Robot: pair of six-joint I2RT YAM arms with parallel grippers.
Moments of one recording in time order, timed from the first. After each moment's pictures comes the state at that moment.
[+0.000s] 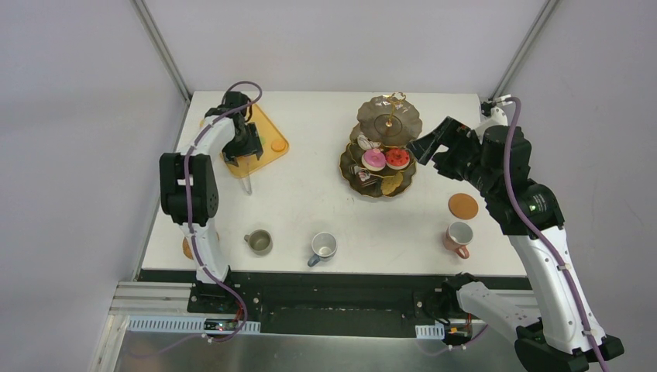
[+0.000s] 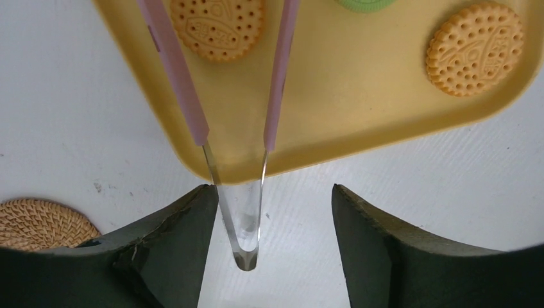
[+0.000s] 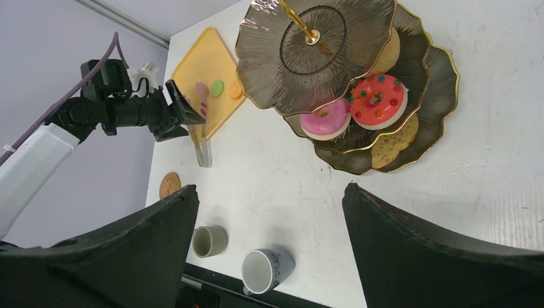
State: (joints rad) left arm -0.04 1.95 1.57 -0.79 -0.12 -0.37; right arm 0.38 0.93 1.36 -0.80 -0.01 0.66
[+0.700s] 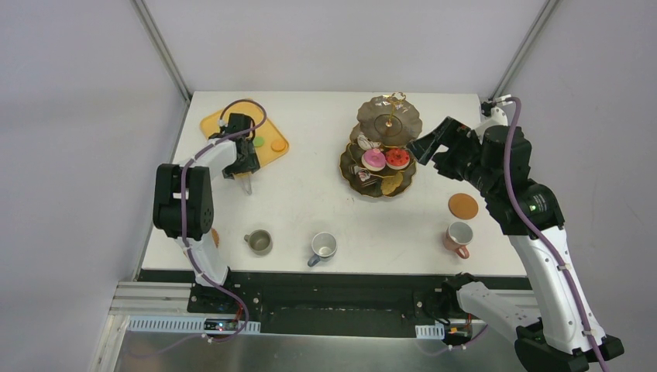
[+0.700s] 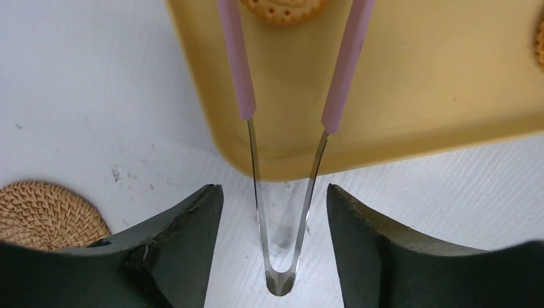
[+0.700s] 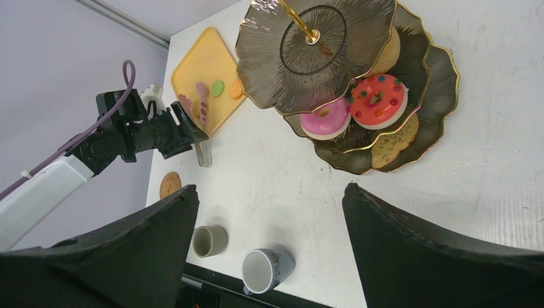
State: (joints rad) left arm -0.09 1.82 1.24 -0.55 -0.30 -0.38; right arm 0.38 0.93 1.36 -0.80 -0.01 0.66
